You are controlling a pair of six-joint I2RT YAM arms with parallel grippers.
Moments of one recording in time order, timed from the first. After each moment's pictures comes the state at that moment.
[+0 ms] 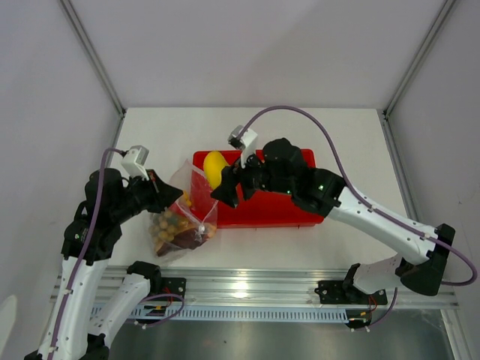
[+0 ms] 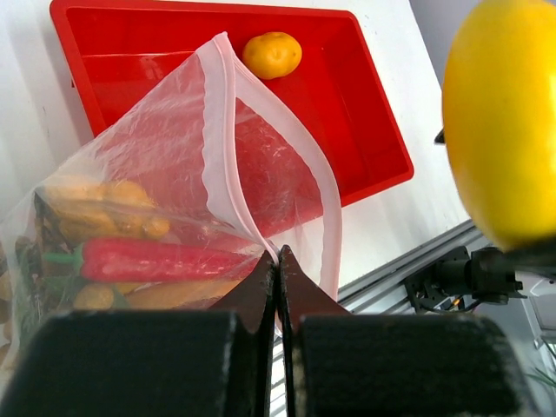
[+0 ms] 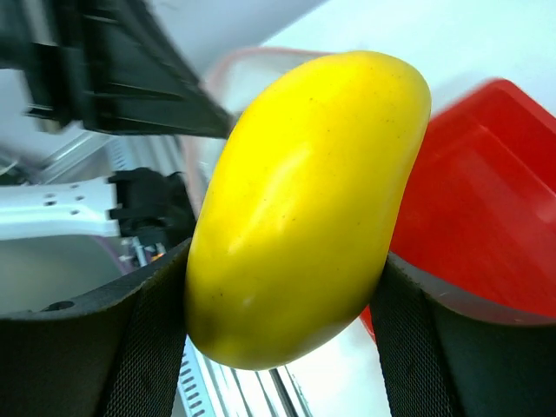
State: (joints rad) left arm -0.21 0.67 1.07 -0.85 0.38 -0.41; right arm 1.02 1.35 1.43 -0.40 -0.14 0.24
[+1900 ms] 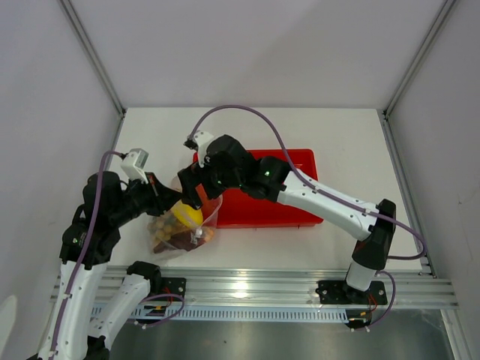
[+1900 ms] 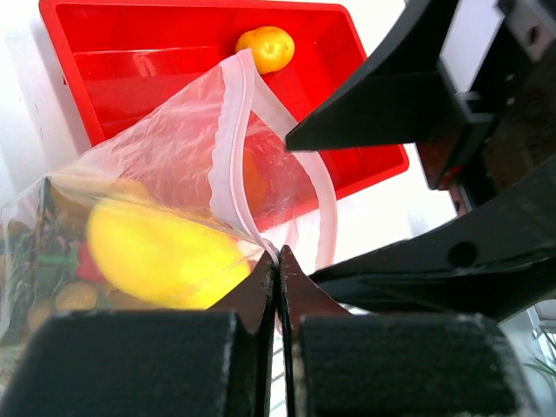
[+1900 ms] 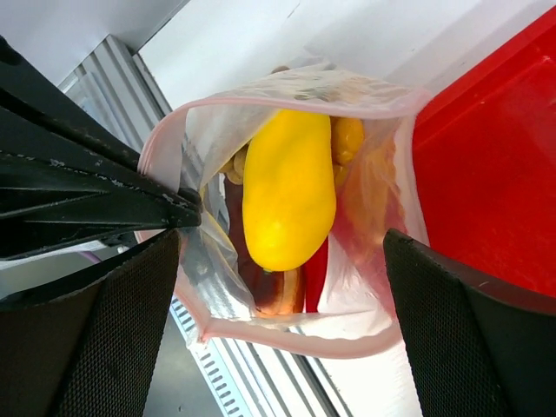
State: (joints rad) left arm -0.21 0.64 1.06 -0.86 0.40 -0.40; right arm 1.11 1.75 1.83 -0.62 -0.09 0.32
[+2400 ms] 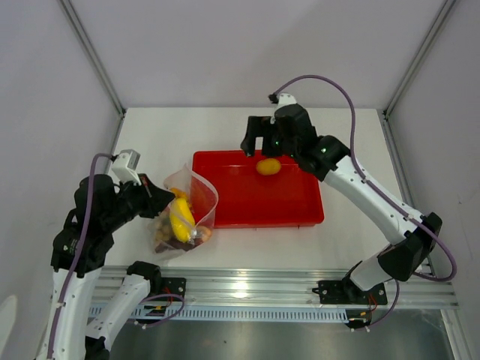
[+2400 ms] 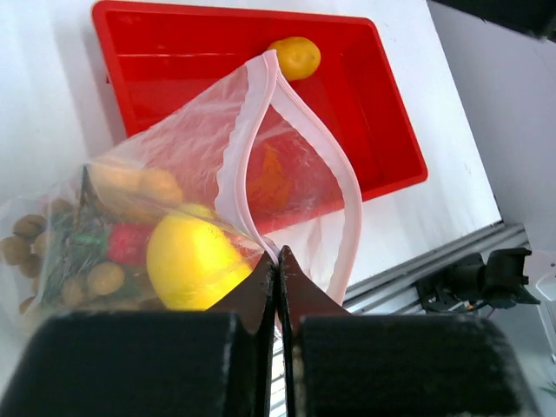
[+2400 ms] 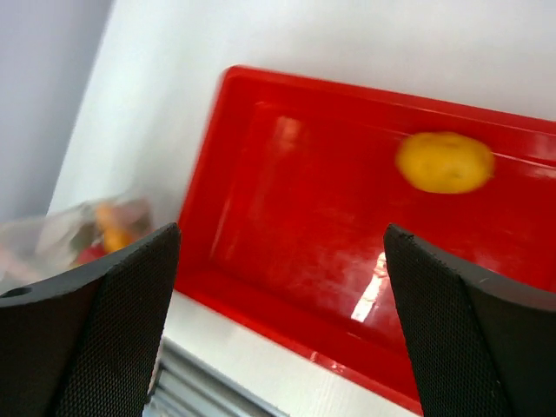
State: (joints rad) left arm -0.21 0.63 1.13 -0.95 0.33 -0.39; right arm 0.79 1.52 1.64 -0.60 0.12 0.46
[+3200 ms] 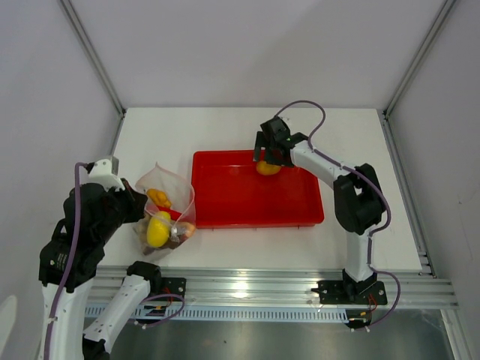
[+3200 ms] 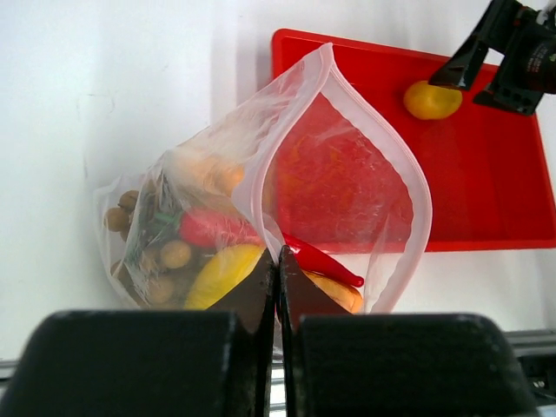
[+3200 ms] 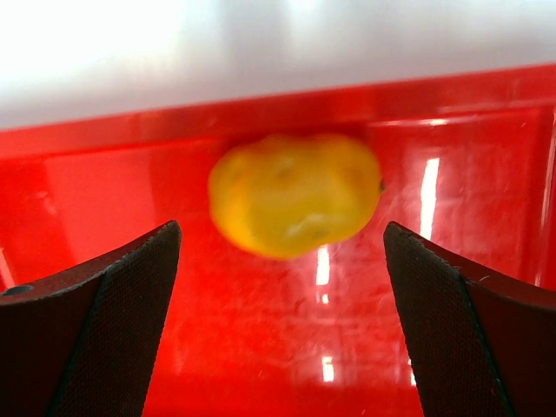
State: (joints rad) left arm -0.21 0.60 1.23 -1.11 -0.06 -0.34; right arm 0.56 1.98 1.60 -0.54 0.25 0.60
